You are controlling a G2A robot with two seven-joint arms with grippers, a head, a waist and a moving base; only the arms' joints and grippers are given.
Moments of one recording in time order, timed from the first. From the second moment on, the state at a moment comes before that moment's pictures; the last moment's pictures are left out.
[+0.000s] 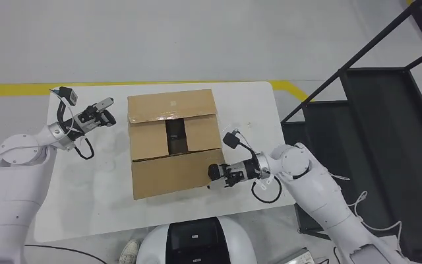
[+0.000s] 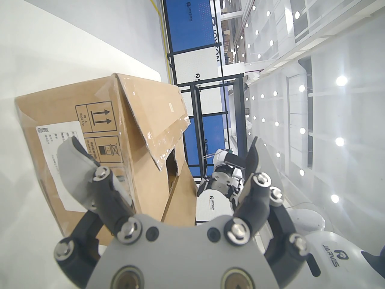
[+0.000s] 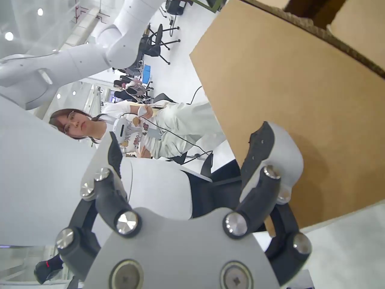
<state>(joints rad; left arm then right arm) 0.92 -0.93 -1.26 -1.07 -0.44 -0.38 -0.99 -1.24 -1.07 1.11 -1.58 0.15 -0.49 1.21</state>
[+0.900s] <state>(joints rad) 0.93 -0.93 -1.26 -1.11 -0.45 -0.37 -0.99 -1.20 -1.06 1.16 -1.63 0.28 -0.41 1.12</state>
